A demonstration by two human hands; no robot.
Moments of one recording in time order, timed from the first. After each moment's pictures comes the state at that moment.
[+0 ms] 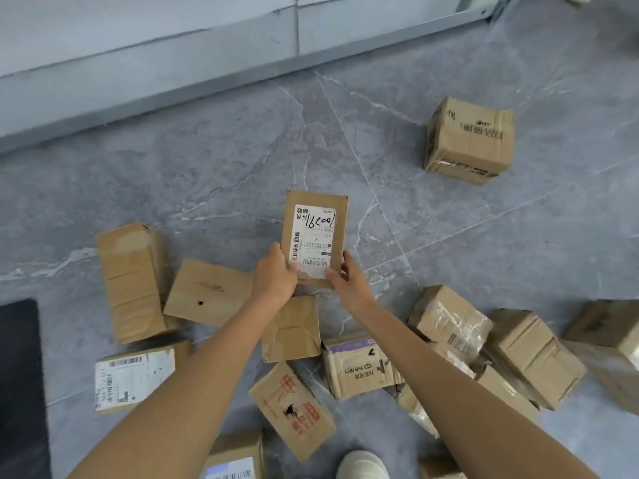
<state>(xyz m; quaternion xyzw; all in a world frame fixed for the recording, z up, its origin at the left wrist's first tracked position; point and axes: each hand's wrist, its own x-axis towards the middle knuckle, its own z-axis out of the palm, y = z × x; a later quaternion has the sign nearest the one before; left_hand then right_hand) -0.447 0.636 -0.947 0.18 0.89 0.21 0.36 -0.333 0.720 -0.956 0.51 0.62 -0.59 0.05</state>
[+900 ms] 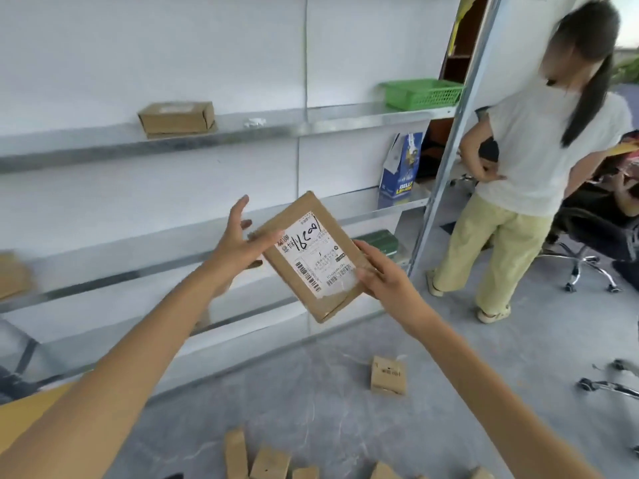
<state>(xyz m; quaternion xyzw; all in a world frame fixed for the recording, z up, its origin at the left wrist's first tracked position) -0.472 0.572 0.080 0.31 0.72 0.57 0.25 -0.265 0.725 0.036 0.19 0.76 -0.58 -0.23</state>
